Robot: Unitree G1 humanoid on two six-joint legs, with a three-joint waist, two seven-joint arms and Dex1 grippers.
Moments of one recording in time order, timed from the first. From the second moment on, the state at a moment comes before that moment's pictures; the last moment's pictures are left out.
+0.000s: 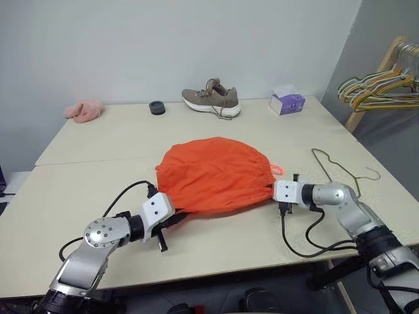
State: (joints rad) left arm 0.00 0.71 -0.07 -0.20 -0.17 0.16 -0.87; right arm -0.52 -0.66 0.37 0.38 -0.23 -0.26 0.84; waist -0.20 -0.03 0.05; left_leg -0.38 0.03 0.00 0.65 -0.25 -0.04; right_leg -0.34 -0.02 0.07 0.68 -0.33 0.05
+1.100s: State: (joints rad) left arm -1.23 0.64 -0.21 1.01 0.24 -0.24 -0.47; right arm -1.44 -0.45 0.36 1.17 -0.24 -0.29 0.52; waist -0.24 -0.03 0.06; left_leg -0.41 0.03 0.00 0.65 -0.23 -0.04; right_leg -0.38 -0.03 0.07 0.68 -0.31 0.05
